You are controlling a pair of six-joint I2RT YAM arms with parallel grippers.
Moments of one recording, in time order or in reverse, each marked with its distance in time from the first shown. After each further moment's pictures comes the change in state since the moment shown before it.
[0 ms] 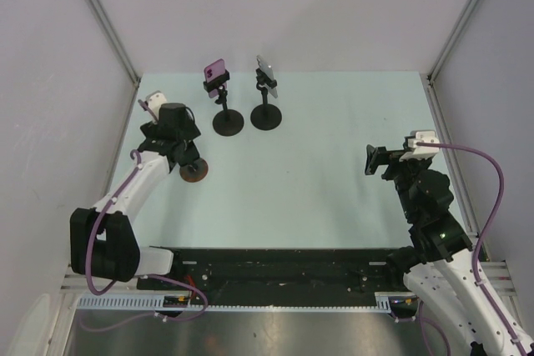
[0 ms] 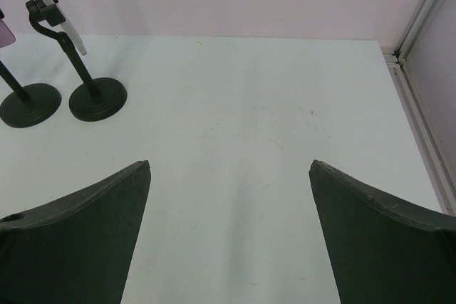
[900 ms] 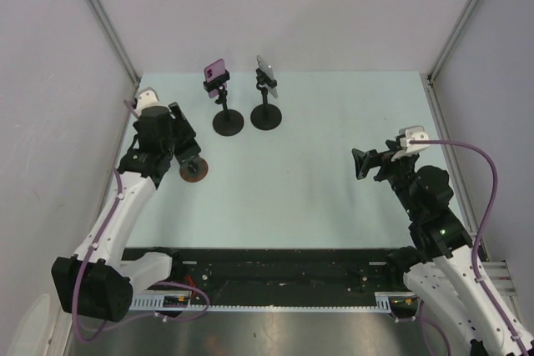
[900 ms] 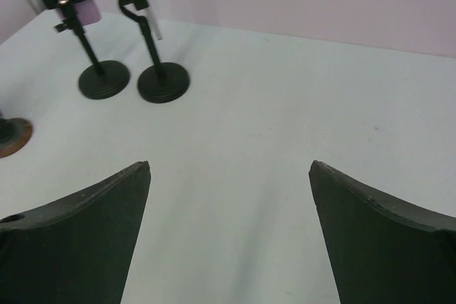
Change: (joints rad) left arm 0.001 -0.245 -0.011 -0.067 0.145 0.069; right arm -0.007 0.010 0.013 -0.002 -0.182 0.007
